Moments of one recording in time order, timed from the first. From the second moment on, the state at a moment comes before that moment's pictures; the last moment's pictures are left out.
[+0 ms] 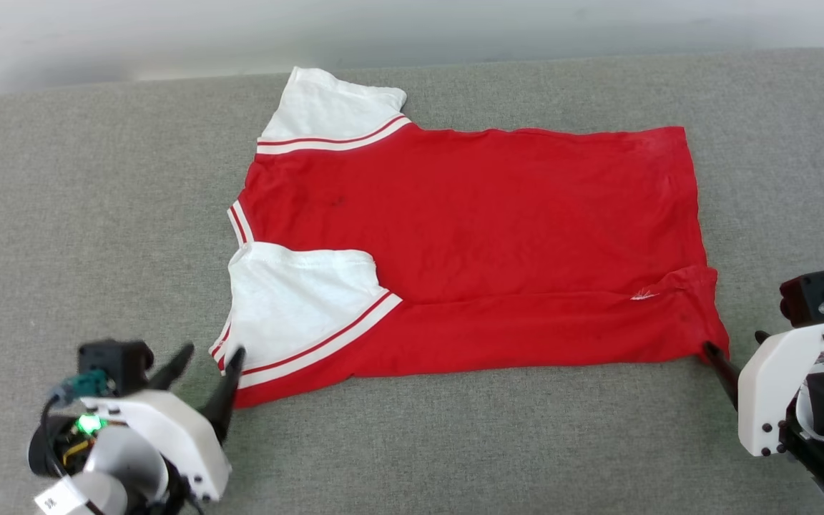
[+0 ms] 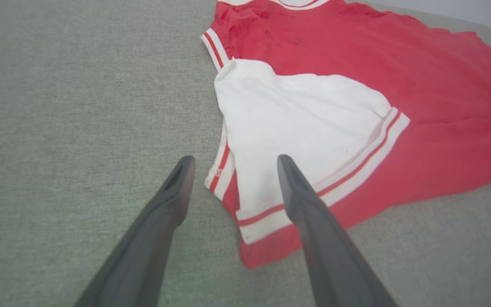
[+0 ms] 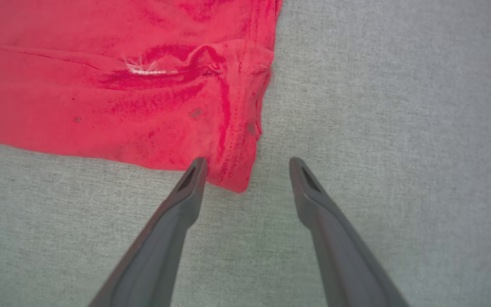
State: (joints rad) left arm -0.21 0.63 -0.51 0.05 -0.85 0.20 0.01; right arm -0.20 -0.32 0.01 0.04 0.27 0.13 0.71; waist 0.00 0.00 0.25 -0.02
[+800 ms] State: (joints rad) left arm -0.17 0.69 -0.56 0.00 -0.87 0.27 0.21; right arm -0.14 -0.20 -0.05 -0.14 0.24 0.13 0.71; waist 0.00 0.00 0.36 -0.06
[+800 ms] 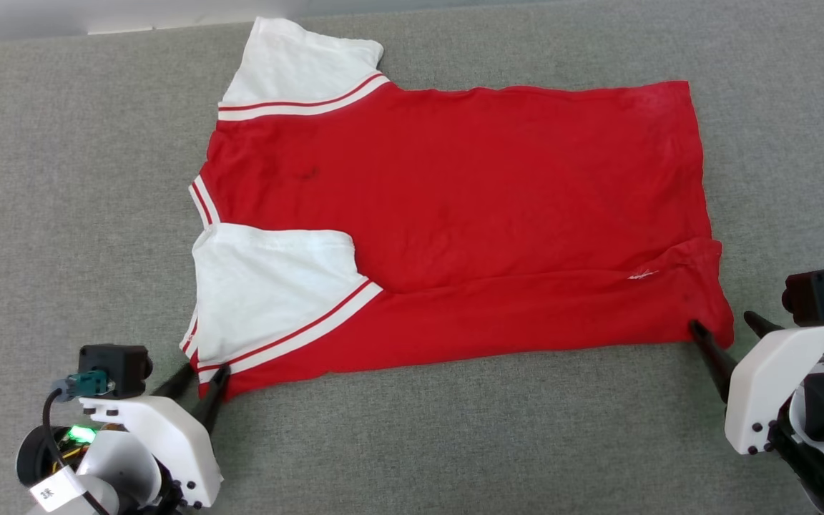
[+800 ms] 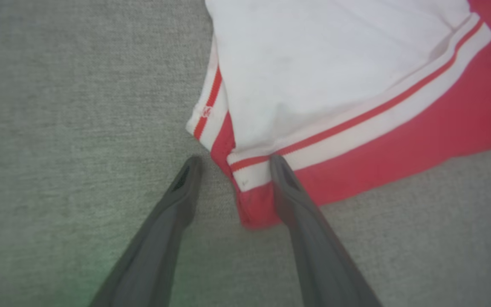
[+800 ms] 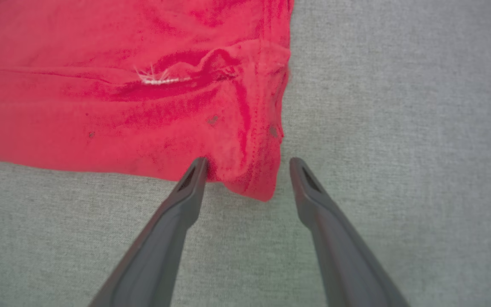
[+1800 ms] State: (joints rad) left arm -0.20 0.68 -0.55 -0.20 -0.79 0.27 0.08; right arm -0.21 -0.21 -0.08 0.06 0.15 0.13 0.74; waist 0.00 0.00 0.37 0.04
